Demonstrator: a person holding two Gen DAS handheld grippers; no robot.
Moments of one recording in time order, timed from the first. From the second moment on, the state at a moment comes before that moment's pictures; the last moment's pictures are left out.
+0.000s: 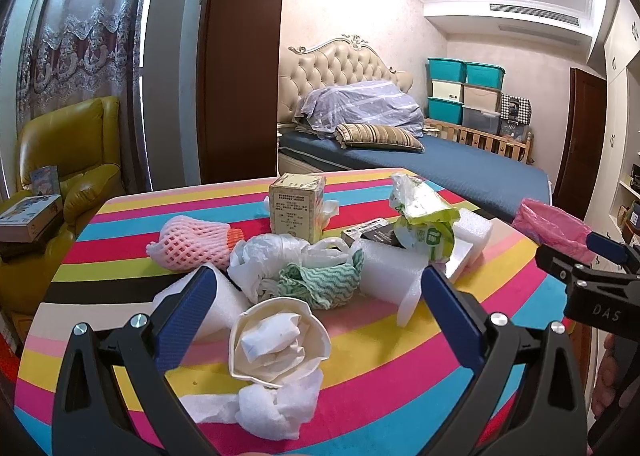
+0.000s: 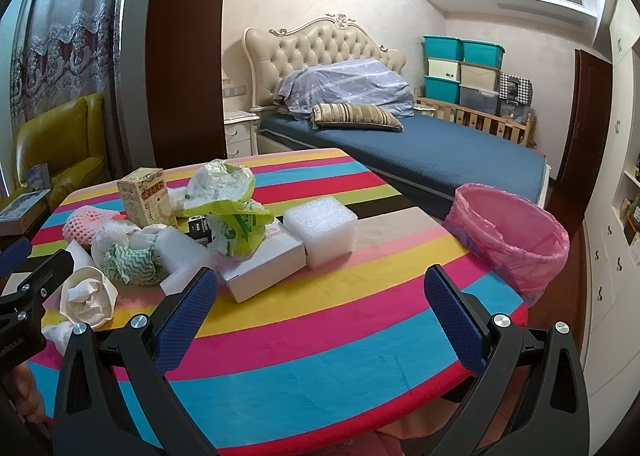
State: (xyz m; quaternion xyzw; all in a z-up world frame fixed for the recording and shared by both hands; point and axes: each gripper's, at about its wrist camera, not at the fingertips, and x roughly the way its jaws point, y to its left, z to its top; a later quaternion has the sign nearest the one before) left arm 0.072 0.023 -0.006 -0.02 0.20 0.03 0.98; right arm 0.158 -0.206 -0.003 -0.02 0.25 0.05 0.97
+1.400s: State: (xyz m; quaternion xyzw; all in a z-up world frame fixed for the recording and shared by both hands) left arm 0.051 0.057 -0.072 0.00 0.32 0.01 0.95; right arm 0.192 -0.175 -0.061 -0.01 0.31 0.18 0.93
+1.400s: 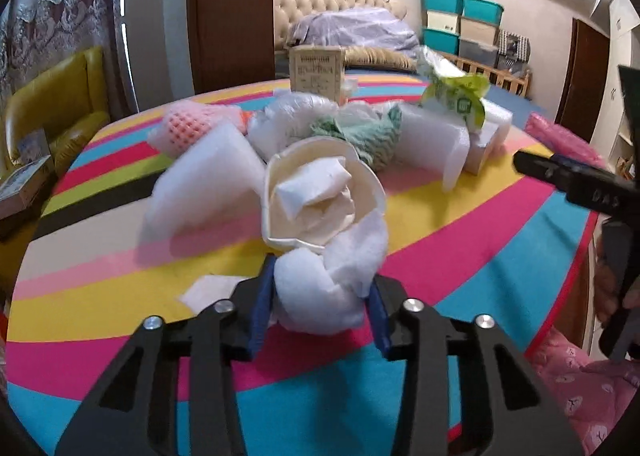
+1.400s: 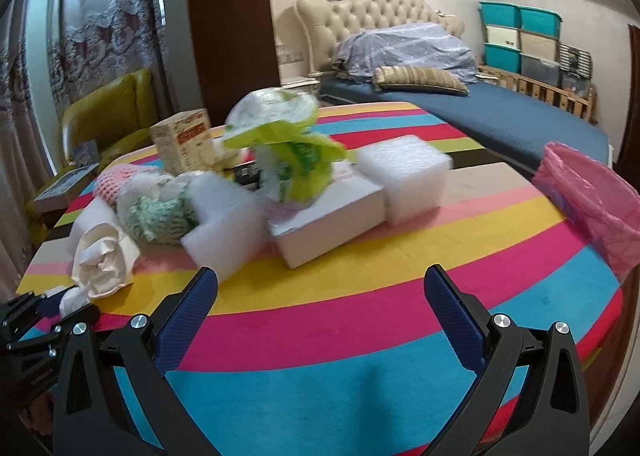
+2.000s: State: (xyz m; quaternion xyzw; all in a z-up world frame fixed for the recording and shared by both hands) left arm -0.010 0.154 -0.017 -0.01 0.22 0.15 0.96; right arm 0.169 -0.018 -0.056 -0.09 0.34 0.32 0.88
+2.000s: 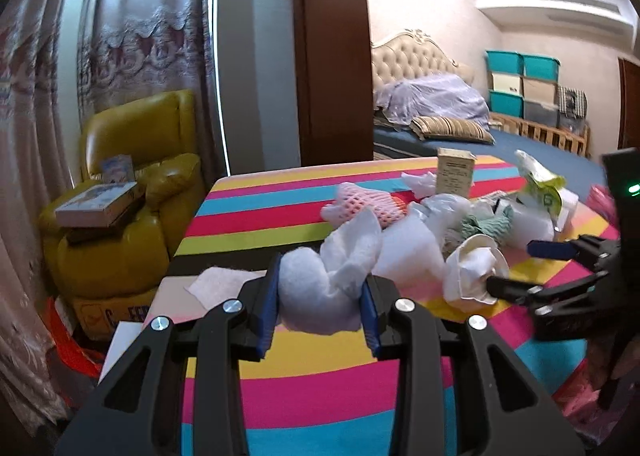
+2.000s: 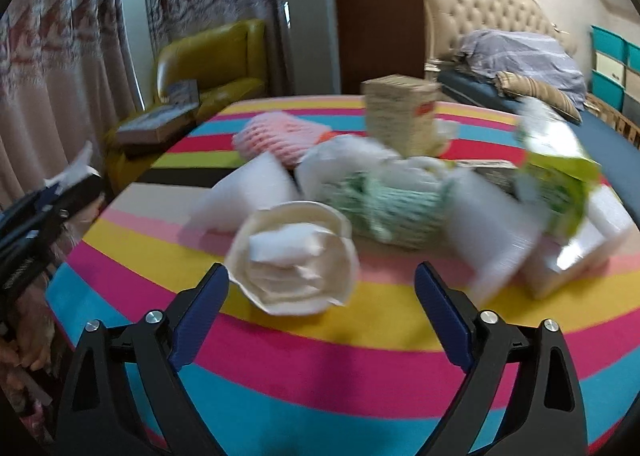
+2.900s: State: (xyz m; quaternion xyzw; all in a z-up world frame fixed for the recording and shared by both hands) left arm 0.043 0.071 -0.010 -0.03 0.22 0.00 0.98; right arm 0.172 -0.168 -0.011 -0.03 0.29 0.24 0.92
